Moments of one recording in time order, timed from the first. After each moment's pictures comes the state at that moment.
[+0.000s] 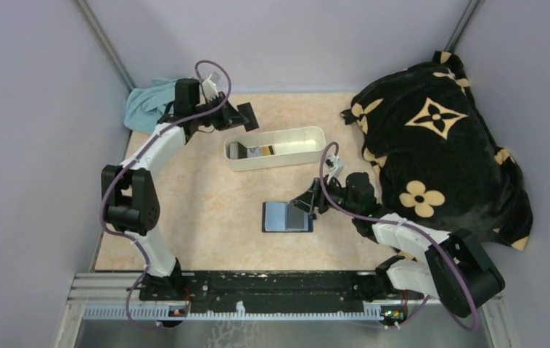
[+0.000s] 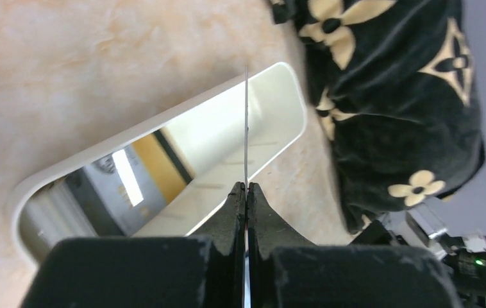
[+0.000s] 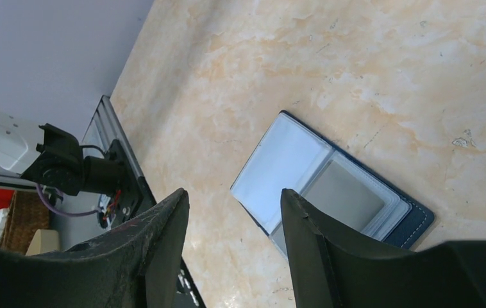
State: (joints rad) left arm -0.20 1.80 1.43 -0.10 0.67 -0.58; right arm 0.52 1.16 0.35 0.52 -0.53 0.62
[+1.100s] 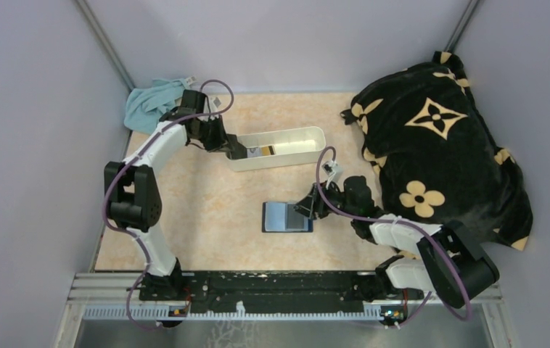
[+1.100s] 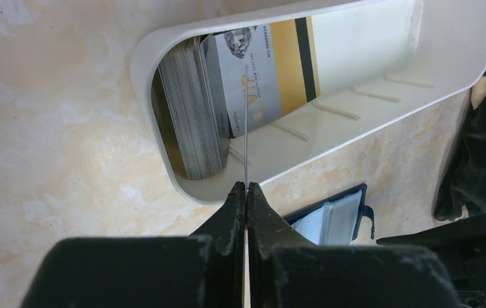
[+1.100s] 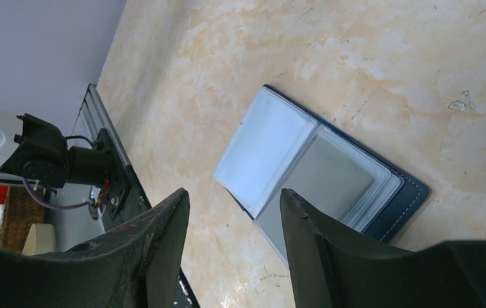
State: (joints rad) left arm -0.20 1.82 1.47 -0.61 0.39 -0.37; right arm 0.52 1.24 0.31 0.56 -0.53 0.62
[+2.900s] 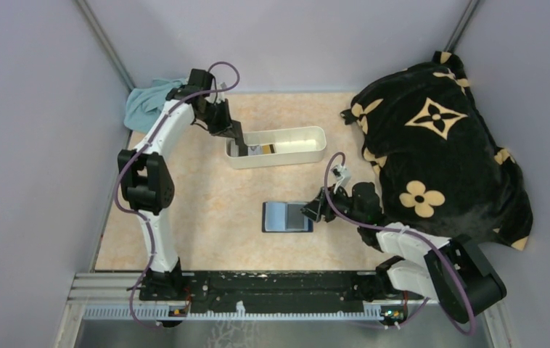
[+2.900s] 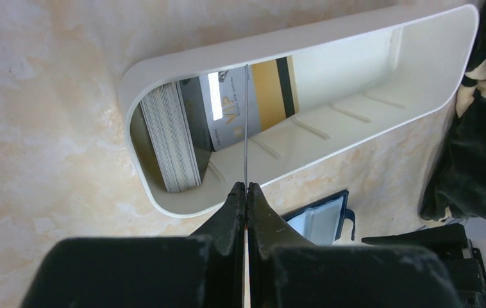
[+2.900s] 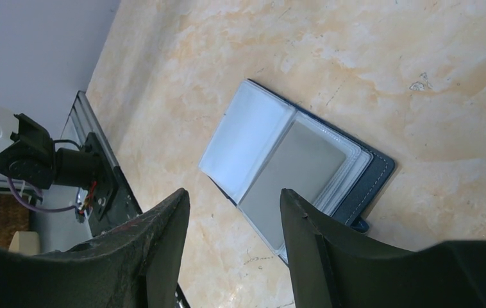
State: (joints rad) left arm -0.22 2.04 1.87 -0.88 0.37 -0.35; right arm 0.47 1.14 0.22 0.57 -0.52 0.59
